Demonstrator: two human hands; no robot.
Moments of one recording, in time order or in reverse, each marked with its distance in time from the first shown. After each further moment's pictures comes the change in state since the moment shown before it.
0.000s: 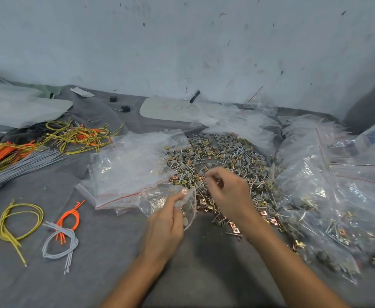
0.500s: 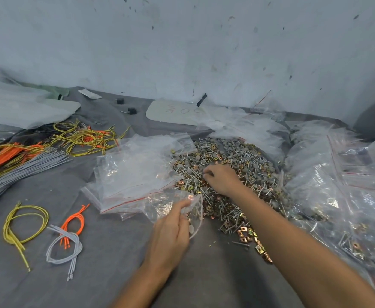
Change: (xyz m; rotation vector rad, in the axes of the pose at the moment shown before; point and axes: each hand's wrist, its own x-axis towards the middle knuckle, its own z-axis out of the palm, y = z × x) left_hand 0.000 0.002 -0.003 0.013 -0.022 0.005; right_hand 0.092 0.046 0.044 -0.343 -0.423 0.219
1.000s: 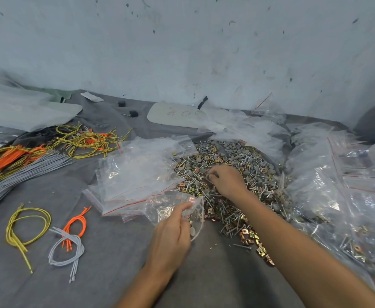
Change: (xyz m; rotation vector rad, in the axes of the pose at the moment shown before) left_hand -0.001 0.000 0.001 -0.006 -0.007 0.011; right_hand -0.004 0.006 -0.001 -0.042 0.122 0.030
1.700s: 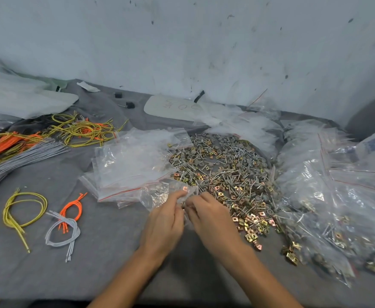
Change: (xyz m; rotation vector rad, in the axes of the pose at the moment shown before) left_hand -0.001 0.000 0.000 0.043 -0.002 0.006; right_hand -0.157 -0.054 -0.001 0.123 0.100 -0.297
